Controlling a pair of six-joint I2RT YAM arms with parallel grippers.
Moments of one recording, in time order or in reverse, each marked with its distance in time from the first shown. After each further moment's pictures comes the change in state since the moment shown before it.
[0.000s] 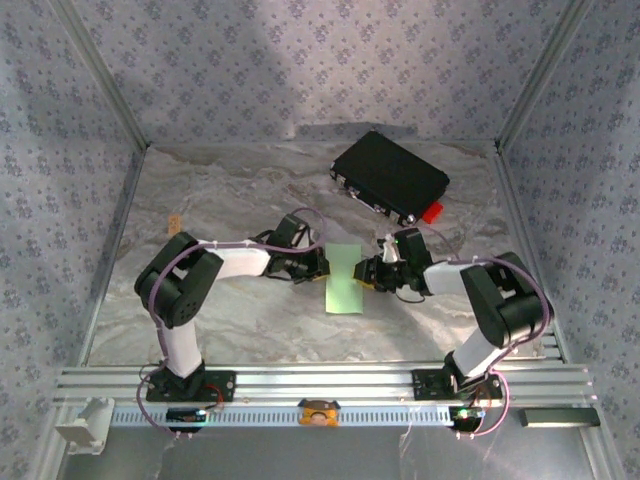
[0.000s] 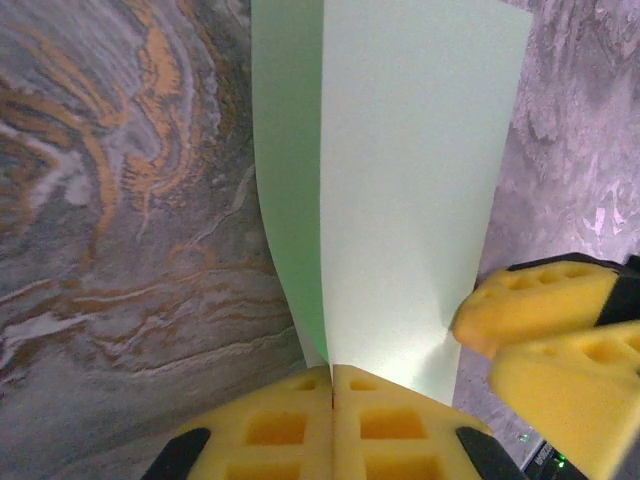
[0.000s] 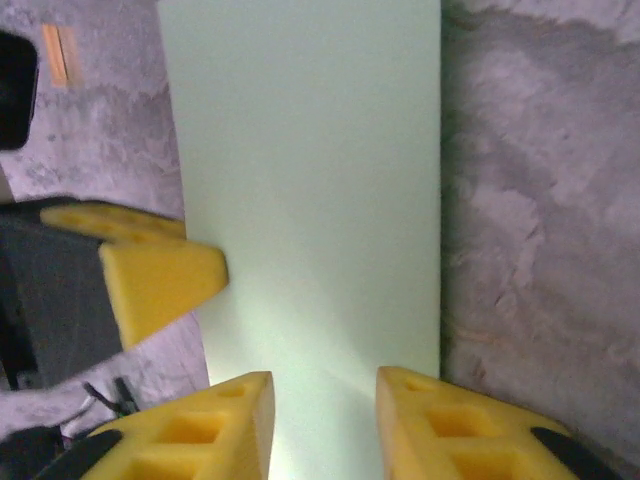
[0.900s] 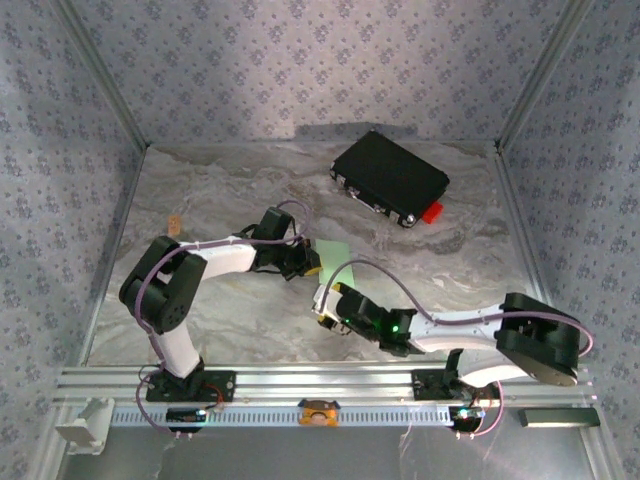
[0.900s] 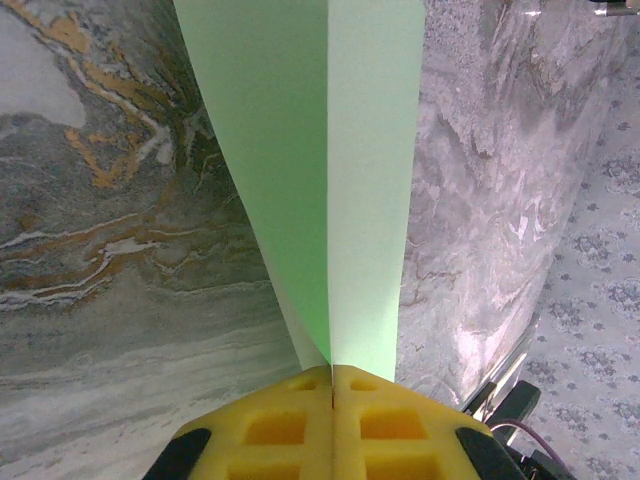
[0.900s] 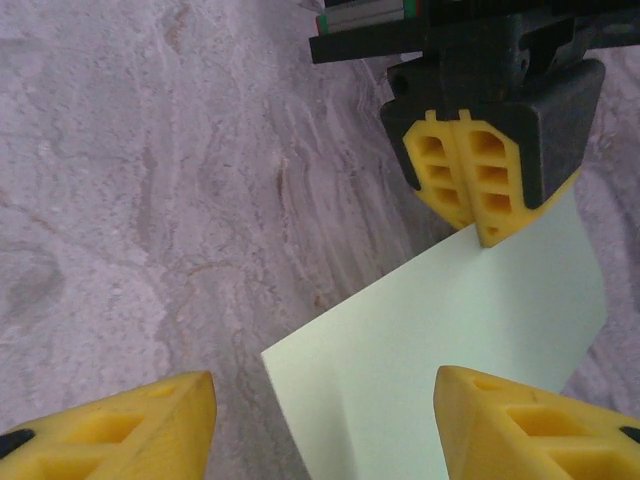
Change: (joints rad) left arm 0.078 -0.075 -0.022 -0.045 0.115 -0.084; right arm 0.805 -0.235 -0.084 0.056 1.028 -0.947
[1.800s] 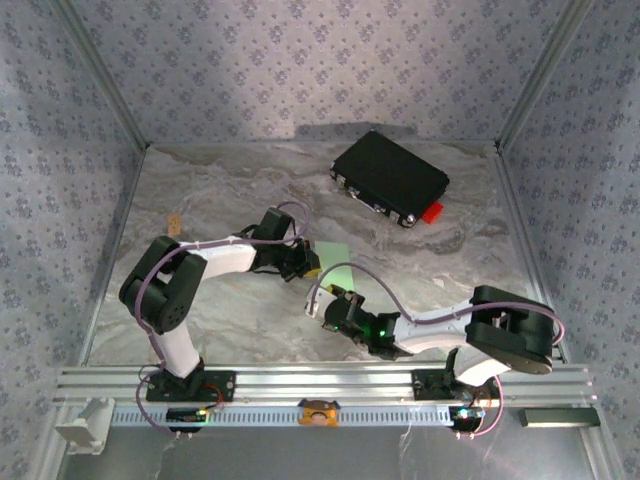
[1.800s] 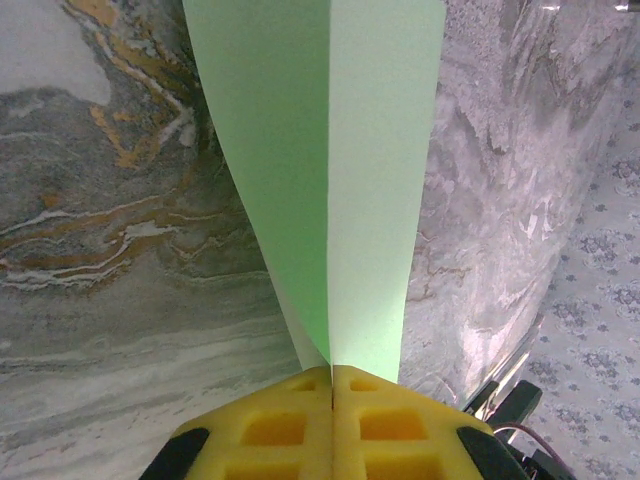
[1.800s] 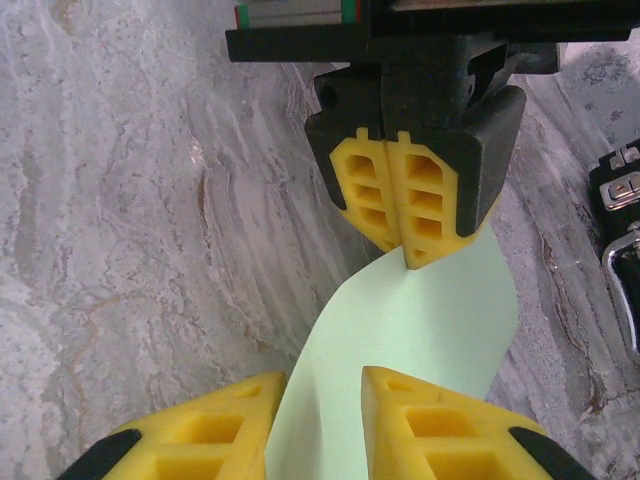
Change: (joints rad) left arm 0.000 0.000 0.000 -0.023 -0.001 -0.003; right arm 0.054 0.132 0.024 0.127 0.215 -0.036
